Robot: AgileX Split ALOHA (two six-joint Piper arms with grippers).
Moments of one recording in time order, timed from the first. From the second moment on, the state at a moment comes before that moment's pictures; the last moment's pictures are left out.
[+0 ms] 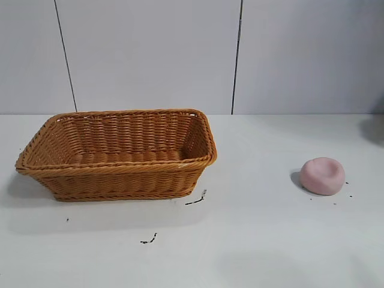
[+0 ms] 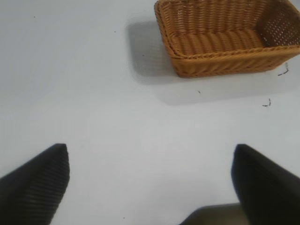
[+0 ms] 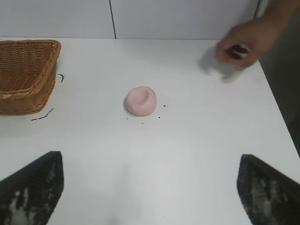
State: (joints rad) left arm -0.02 -0.01 -0.50 -0.04 1.07 0.08; right arm 0.01 0.00 -0.50 0.03 1.02 -0.04
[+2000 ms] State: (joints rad) left arm -0.02 -0.01 -0.50 -0.04 1.07 0.08; right arm 0.07 1.96 -1.25 -0.02 0.68 -0.01
